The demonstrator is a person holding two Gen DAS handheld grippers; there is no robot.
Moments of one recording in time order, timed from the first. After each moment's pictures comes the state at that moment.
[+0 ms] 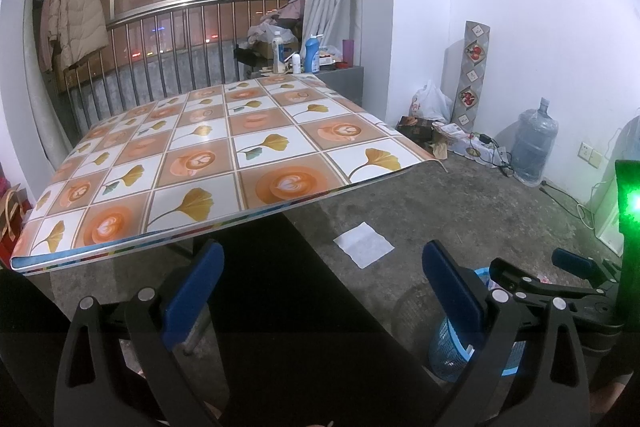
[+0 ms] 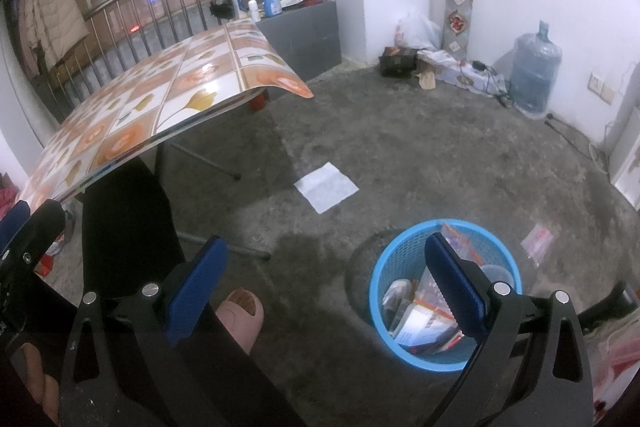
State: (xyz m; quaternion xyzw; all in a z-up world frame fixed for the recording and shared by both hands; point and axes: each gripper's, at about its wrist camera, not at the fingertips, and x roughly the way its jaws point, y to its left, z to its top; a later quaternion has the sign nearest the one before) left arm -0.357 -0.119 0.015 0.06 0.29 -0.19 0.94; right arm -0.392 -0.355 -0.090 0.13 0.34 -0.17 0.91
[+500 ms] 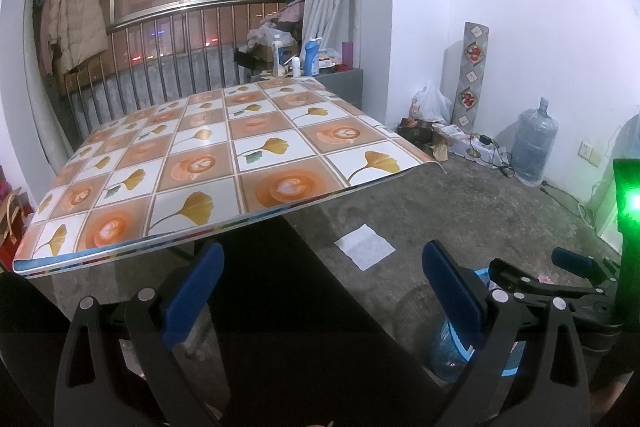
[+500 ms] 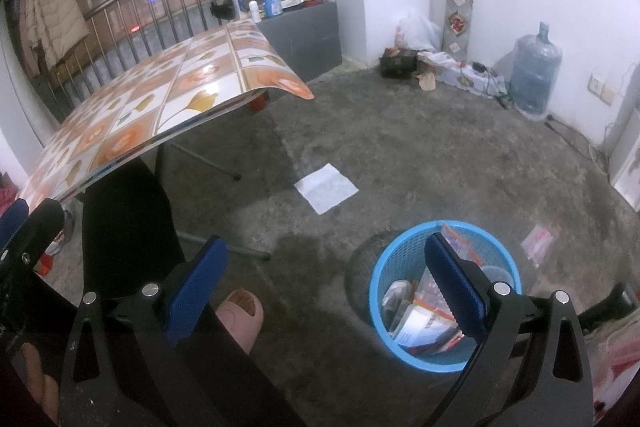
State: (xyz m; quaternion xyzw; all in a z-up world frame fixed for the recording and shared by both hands) left arm -0.359 -0.122 0.015 0.06 0.28 -0.19 0.94; right arm -0.392 -0.355 -0.090 0.13 0.35 -0.17 0.91
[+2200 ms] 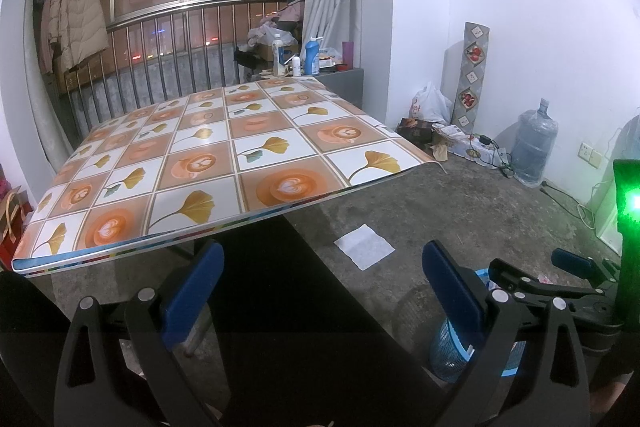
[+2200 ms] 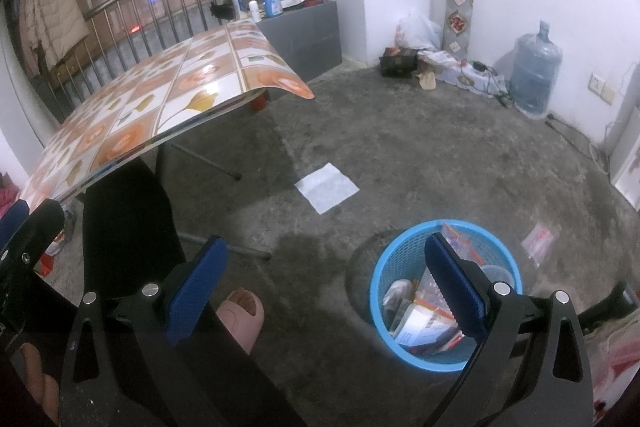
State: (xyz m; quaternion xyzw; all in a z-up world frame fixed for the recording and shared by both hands) left arm -0.359 -0.122 0.015 0.06 0.28 -0.19 0.94; right arm -0.391 -0.355 -0.090 0.13 0.35 -0.17 0.91
